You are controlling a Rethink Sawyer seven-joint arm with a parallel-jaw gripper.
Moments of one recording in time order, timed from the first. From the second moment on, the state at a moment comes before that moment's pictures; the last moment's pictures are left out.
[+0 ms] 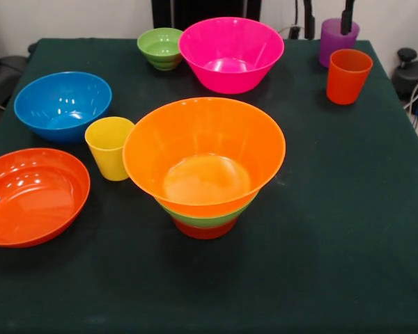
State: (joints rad) arm -0.35 -0.91 0.47 2.04 -0.44 0.37 2.12
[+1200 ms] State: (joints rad) arm -0.45 -0.91 0.45 1.82 -0.42 0.46 2.12
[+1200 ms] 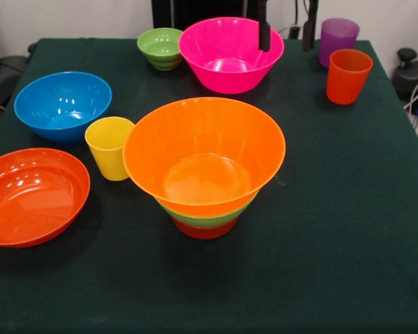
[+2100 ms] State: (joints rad) arm -0.53 -0.71 0.56 1.36 -0.40 0.84 2.10
